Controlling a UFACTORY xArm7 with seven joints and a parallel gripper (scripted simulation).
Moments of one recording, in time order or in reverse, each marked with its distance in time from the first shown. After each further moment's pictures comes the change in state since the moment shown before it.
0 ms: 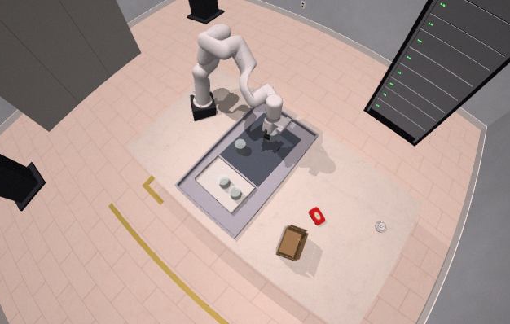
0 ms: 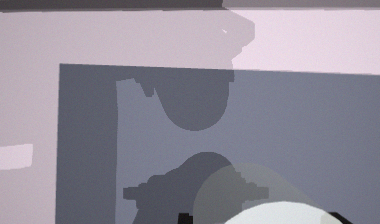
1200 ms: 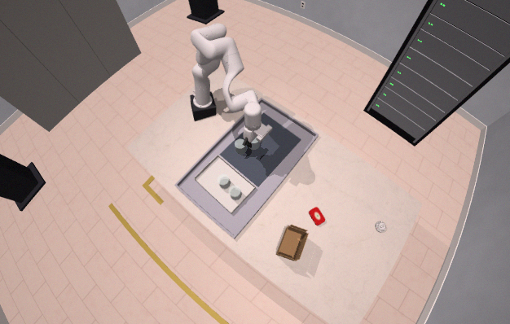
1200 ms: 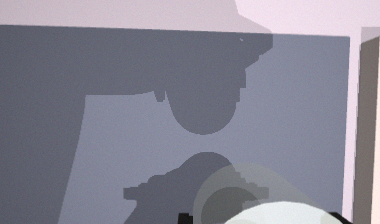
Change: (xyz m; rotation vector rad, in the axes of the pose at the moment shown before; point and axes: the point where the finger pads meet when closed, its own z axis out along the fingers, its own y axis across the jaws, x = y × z) arm -0.044 0.096 0.000 0.001 0.001 0.000
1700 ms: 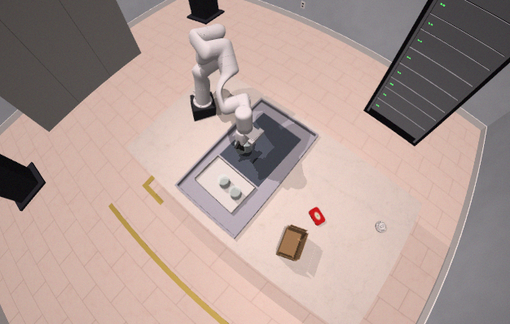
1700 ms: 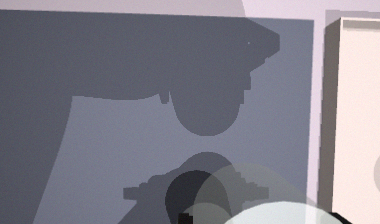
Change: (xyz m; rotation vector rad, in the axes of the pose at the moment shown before) arm -0.018 0.039 0.000 0.000 0.000 0.000
